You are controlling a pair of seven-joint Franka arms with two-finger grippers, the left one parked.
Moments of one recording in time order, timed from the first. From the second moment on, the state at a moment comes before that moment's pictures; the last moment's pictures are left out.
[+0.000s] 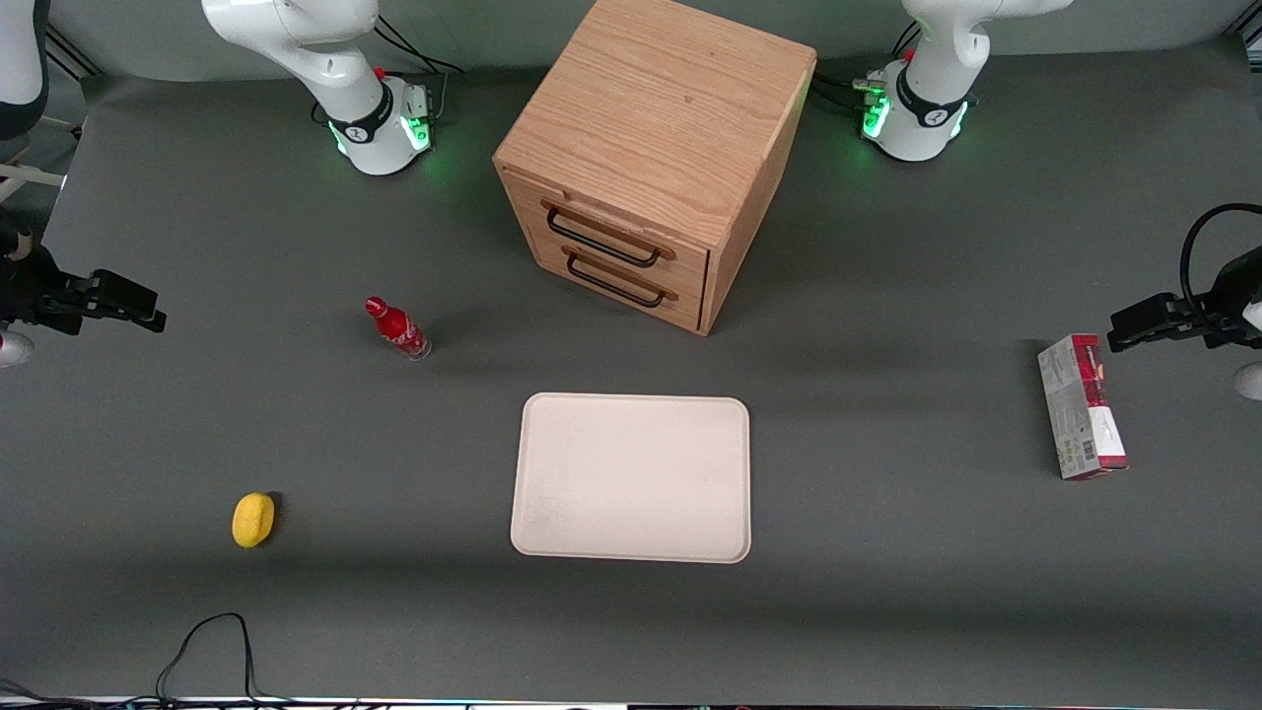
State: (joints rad) arm 0.04 0.09 -0.09 -1.50 -0.01 1.56 -0.04
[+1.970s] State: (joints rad) arm 0.80 0.31 -0.06 -1.37 0.04 1.61 -0.23
